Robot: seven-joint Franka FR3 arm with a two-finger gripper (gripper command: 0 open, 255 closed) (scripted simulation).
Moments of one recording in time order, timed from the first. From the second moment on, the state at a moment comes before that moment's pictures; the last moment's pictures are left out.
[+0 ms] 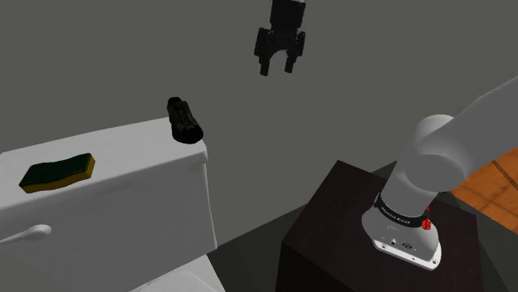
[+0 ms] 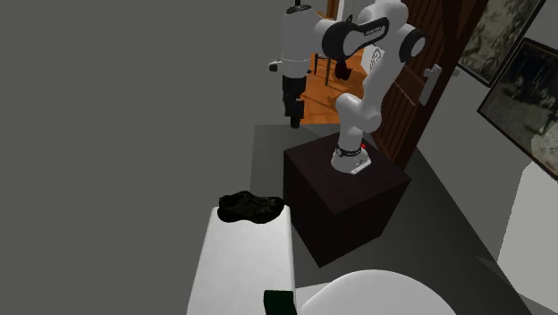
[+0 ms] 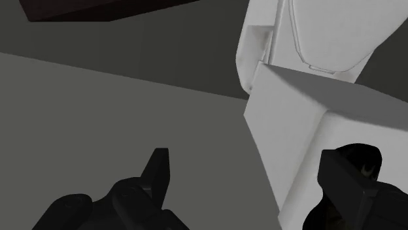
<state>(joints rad) -0.01 -0.54 0.13 -2.14 0.17 1.70 0.30</state>
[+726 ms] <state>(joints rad) 0.00 -0.12 0.29 -1.83 0.09 1.78 0.59</state>
